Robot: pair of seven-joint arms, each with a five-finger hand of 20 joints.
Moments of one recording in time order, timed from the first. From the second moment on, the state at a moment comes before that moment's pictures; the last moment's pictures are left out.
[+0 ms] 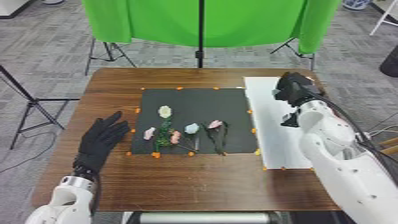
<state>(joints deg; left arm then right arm) 119.2 -67.4 -96.1 -111.3 49.7 -1.5 4.4 -81.2 -55.6 73.0 -99.7 -136.4 -5.0 19.4</state>
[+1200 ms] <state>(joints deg) 119.0 -67.4 -96.0 -111.1 49.9 -2.3 4.3 -91.6 -58.2 69.9 -111.0 -132.1 -20.3 15.3</state>
